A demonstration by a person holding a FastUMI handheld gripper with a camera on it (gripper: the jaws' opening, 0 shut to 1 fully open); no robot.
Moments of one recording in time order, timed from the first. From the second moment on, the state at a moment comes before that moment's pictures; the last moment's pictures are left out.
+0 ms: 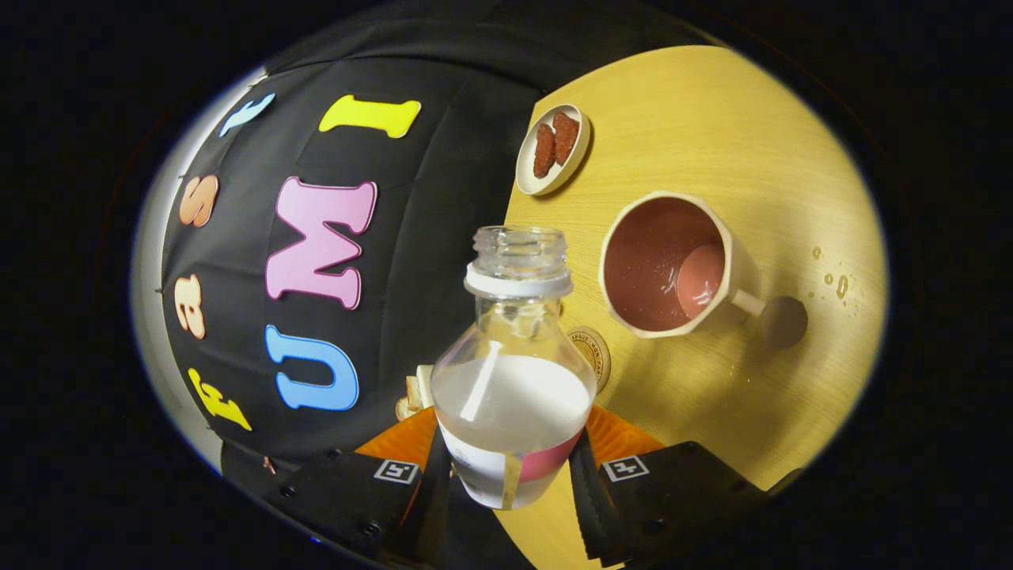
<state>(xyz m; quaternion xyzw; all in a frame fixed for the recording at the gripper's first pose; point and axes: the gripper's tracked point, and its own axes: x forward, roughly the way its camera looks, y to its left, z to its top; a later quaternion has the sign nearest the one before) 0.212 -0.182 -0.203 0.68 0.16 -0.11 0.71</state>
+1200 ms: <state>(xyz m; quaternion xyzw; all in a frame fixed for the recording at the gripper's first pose) 0.222 -0.196 -0.193 0.85 0.14 -0.14 0.48</state>
